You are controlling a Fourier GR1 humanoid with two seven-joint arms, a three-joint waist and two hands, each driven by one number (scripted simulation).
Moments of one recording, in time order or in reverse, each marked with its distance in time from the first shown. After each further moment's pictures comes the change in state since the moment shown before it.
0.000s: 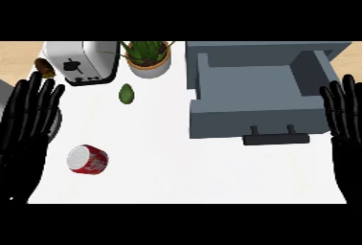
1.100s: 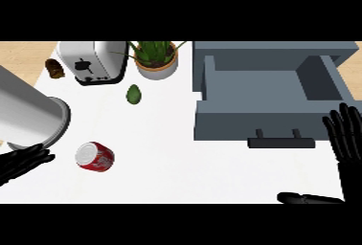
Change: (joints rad) left arm 0.182 0.554 0.136 0.261 0.699 -0.904 -0.039; right arm 0.186 0.008 -0.061 0.000 -0.057 0.012 0.152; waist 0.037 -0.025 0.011
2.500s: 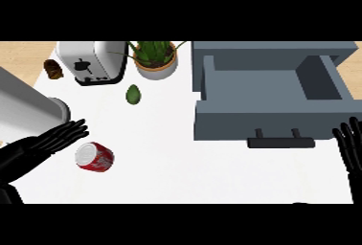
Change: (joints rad) left arm -0.197 -0.281 0.053 0.303 -0.365 -0.063 0.009; right arm 0.078 0.017 -0.112 0.065 -0.040 0.129 -0.131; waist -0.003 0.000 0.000
